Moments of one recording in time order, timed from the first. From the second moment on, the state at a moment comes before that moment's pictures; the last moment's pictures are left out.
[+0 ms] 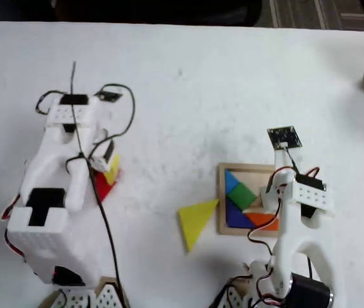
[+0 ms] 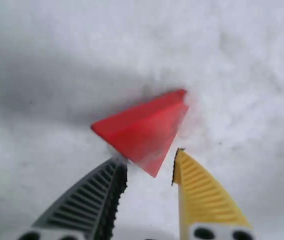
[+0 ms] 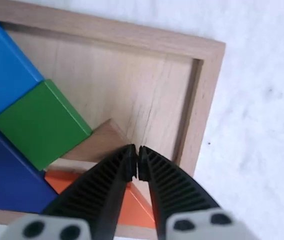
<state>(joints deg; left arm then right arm) -5.1 16.7 9.0 86.8 -10.0 14.2 -22.5 59.2 48.6 29.4</state>
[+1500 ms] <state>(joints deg) -0.8 5.8 33.1 61.5 20.5 14.2 -22.5 59.2 48.6 29.5</state>
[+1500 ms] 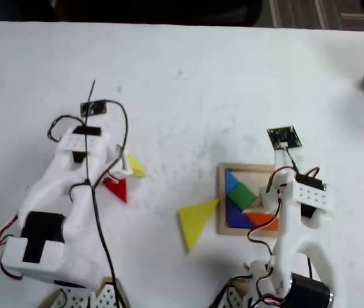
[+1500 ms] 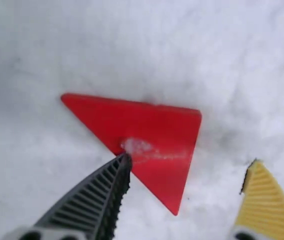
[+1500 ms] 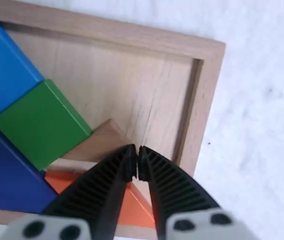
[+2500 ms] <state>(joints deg) -4.9 8.0 32.3 61.3 23.1 14.2 -22.5 59.2 48.6 29.6</state>
